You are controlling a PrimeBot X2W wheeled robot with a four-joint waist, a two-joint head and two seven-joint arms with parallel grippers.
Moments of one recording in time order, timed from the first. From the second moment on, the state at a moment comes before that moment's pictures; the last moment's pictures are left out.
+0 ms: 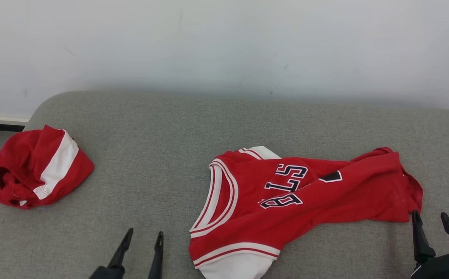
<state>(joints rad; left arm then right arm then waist) -0.02 0.08 -0.14 0.25 -0.13 -0.12 -0.26 -0.06 -0.35 -0.12 0.46 0.36 0.13 -0.22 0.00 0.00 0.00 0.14</state>
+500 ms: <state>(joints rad) 0.02 0.06 -0.40 0.43 -0.28 -0.13 -0.22 -0.04 -0.27 -0.15 0.36 0.28 0.13 -0.19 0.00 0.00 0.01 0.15</state>
